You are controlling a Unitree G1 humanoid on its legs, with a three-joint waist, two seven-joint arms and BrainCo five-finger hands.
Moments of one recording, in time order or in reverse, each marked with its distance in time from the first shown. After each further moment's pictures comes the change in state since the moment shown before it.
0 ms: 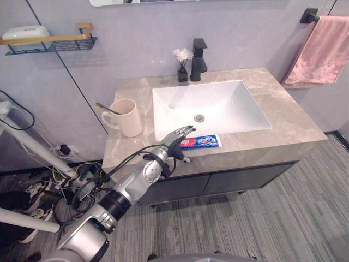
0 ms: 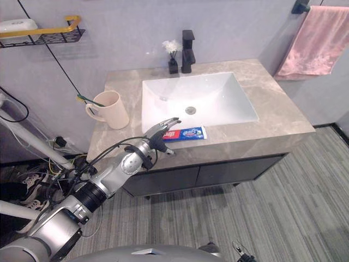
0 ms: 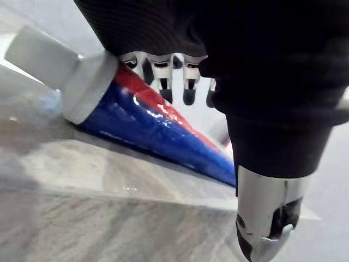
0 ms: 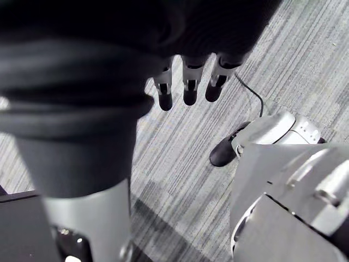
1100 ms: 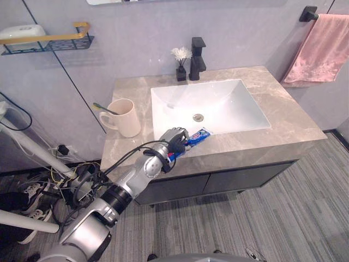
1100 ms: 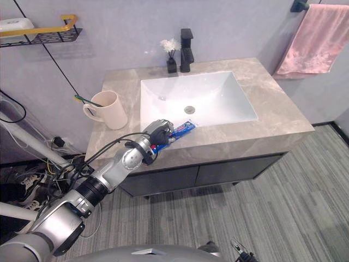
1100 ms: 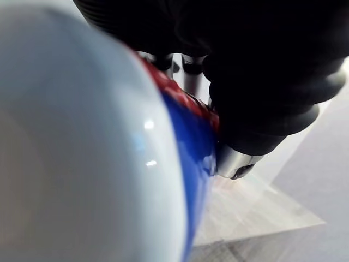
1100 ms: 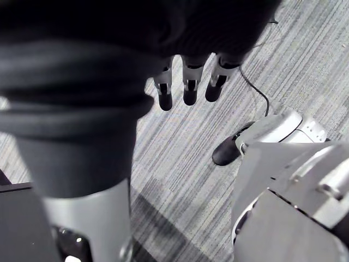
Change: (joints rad) left arm -0.052 -0.007 0.009 0.069 0.032 -0.029 0.012; right arm 0.012 0.003 0.048 -0.037 0.000 -0.002 -0.003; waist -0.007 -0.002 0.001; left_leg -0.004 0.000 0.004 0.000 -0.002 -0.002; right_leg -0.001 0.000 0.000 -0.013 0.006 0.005
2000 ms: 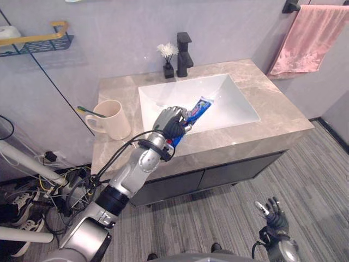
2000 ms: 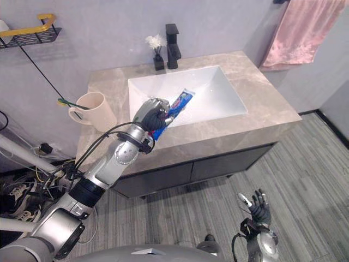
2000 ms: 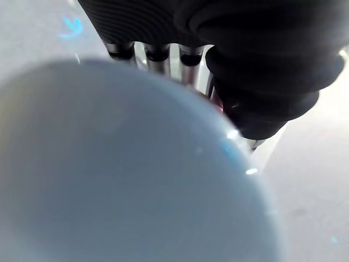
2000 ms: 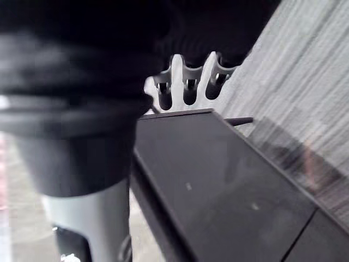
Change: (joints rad) left arm 0.044 -0.023 0.169 -0.273 0.058 0.010 0.087; right arm 0.171 0.000 0.231 -0.816 0.177 -0.104 0.074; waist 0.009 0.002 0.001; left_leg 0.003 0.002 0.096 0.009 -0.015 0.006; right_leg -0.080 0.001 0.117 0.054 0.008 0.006
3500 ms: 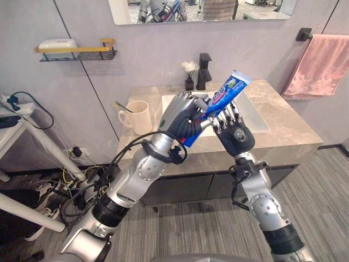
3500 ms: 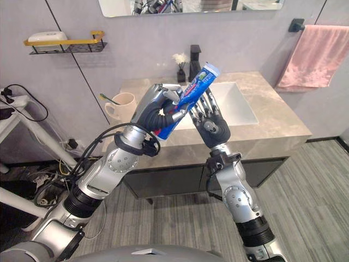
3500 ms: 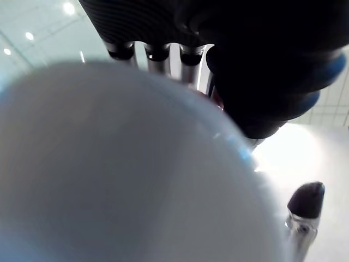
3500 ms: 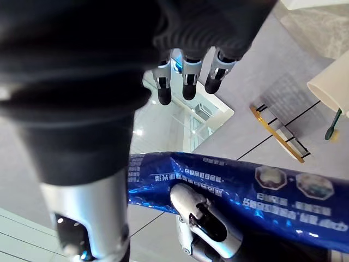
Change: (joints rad) left arm 0.051 -0.003 -0.050 -0.351 -0.061 -0.055 0.023; right arm -0.461 -0.218 0.573 -0.506 0.689 -0.020 0.148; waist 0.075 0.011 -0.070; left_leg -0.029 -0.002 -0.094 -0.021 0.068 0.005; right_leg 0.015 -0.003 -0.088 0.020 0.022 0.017
